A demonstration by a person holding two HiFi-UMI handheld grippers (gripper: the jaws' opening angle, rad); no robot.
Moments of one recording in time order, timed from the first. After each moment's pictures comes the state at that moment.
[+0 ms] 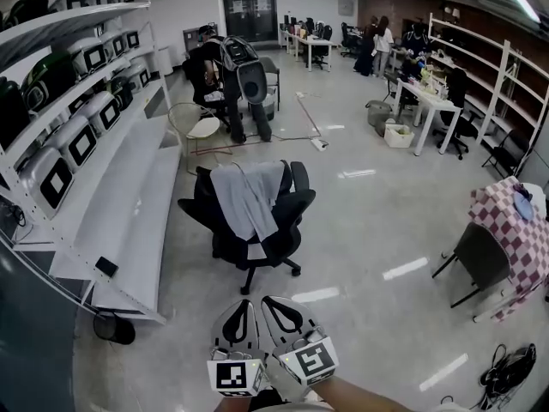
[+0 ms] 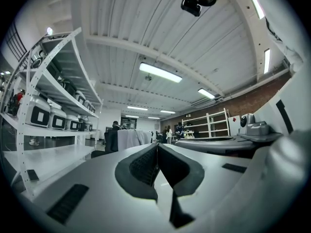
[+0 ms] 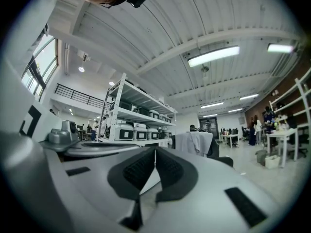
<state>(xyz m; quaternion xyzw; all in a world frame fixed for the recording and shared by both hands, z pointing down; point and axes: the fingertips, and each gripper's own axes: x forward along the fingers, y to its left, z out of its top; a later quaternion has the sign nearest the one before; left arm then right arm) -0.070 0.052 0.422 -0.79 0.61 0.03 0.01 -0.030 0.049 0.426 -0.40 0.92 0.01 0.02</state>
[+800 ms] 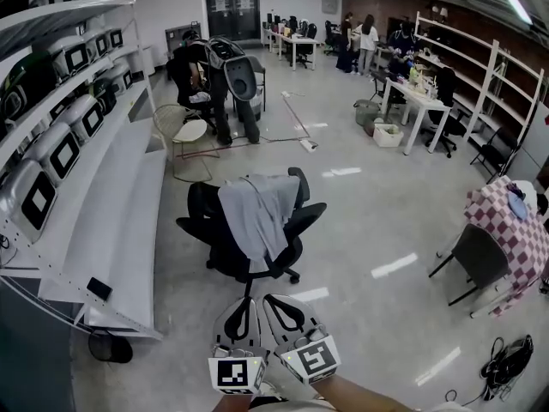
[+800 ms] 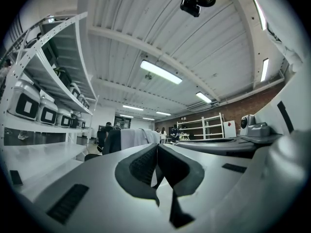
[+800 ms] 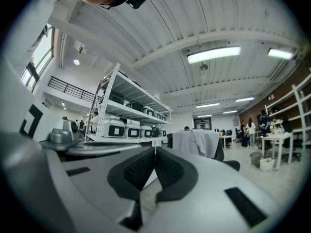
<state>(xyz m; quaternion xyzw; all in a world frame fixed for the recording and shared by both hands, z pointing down) -0.134 -0.047 0.429 -0.82 0.57 0.05 0.00 -0.096 -0.044 0.434 -0.44 0.90 0.01 -0.01</state>
